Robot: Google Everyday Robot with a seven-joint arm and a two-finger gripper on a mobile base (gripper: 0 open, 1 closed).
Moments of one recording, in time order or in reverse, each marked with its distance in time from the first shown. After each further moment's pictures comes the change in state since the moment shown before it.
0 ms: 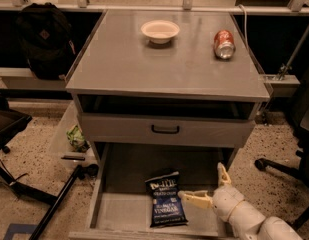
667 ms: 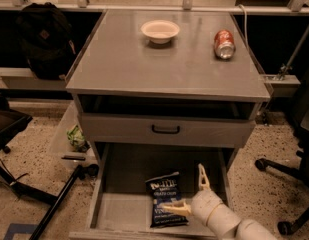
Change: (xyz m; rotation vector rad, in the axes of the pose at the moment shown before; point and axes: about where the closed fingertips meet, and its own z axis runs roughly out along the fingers) arm 0.018 0.056 0.031 -0.037 0.060 -0.260
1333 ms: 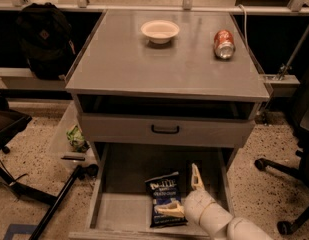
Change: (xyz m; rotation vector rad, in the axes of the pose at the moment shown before) arm -0.002 0.018 0.011 -0.006 0.081 -0.115
